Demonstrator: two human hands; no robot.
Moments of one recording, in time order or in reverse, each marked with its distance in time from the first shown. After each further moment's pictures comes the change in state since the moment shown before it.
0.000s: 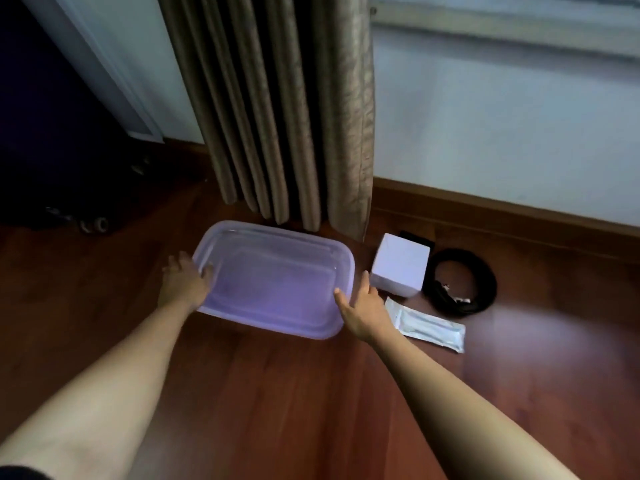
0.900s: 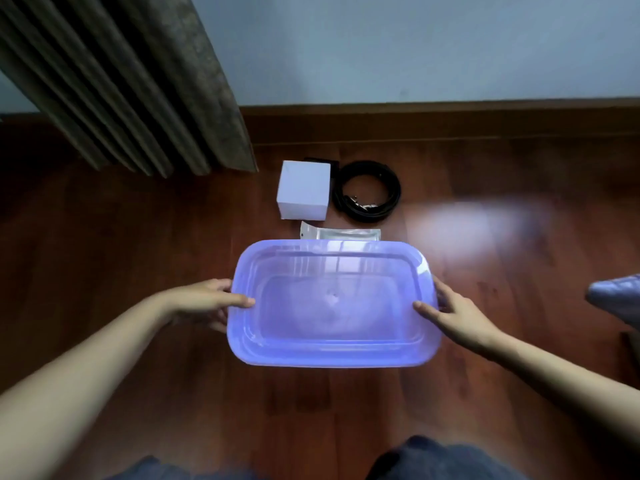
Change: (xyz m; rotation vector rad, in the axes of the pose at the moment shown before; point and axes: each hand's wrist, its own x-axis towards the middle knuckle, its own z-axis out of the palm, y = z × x) left_hand -0.136 0.069 0.084 -0.226 -1.066 0.230; right_hand -0.162 0.250 -0.078 0.236 0.092 0.120
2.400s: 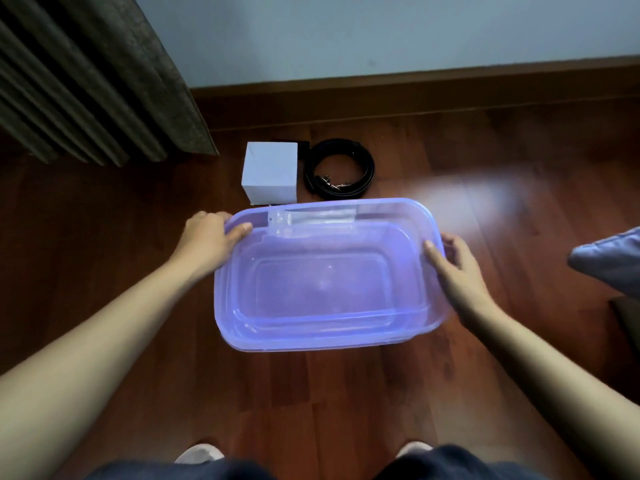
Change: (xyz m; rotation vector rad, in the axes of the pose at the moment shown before) left_hand 0.027 0.076 0.053 0.737 0.844 0.363; right_hand 0.013 0.024 -0.005 0.579 0.411 -0.047
